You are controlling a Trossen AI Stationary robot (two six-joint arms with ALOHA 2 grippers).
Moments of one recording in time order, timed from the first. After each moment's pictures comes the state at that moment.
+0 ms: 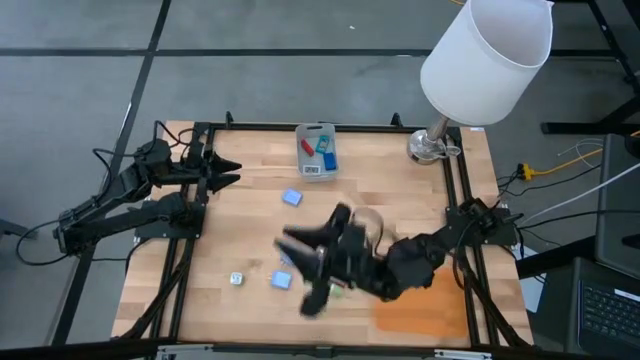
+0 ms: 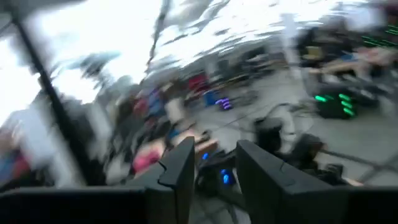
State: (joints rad) left arm 0.52 0.32 0.57 -0.38 0.37 -0.44; right arm 0.59 2.08 2.35 0.09 0.90 0.16
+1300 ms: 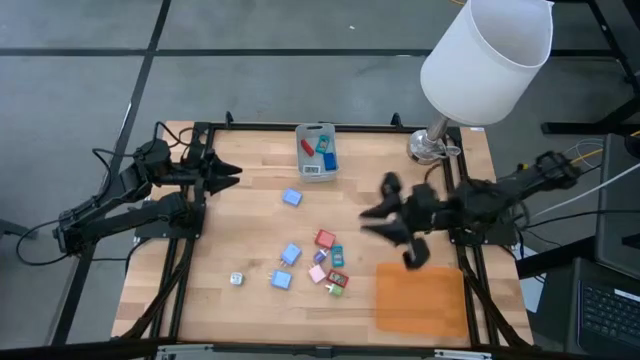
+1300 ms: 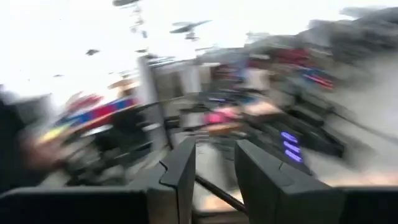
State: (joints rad) left arm 0.52 0.32 0.57 -0.36 0.42 -0.53; right arm 0.44 1.18 1.08 0.29 0.35 0.26
